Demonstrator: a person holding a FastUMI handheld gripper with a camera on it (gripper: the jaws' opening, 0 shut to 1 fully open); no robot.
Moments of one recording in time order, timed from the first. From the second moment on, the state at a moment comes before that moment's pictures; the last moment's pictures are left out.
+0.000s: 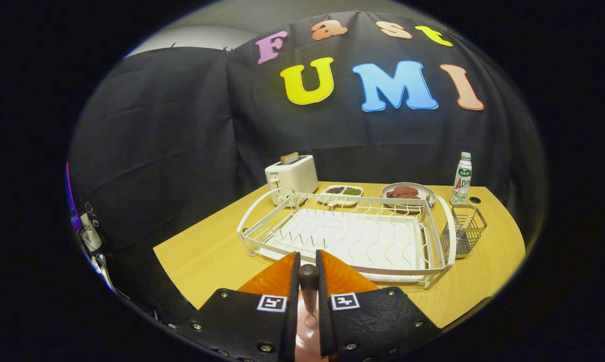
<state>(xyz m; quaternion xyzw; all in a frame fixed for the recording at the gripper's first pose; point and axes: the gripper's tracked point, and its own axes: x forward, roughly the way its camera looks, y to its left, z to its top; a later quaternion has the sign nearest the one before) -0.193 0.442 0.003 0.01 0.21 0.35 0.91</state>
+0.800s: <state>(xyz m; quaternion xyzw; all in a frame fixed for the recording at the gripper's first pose) -0.167 0.395 0.044 0.03 0.18 0.32 0.93</state>
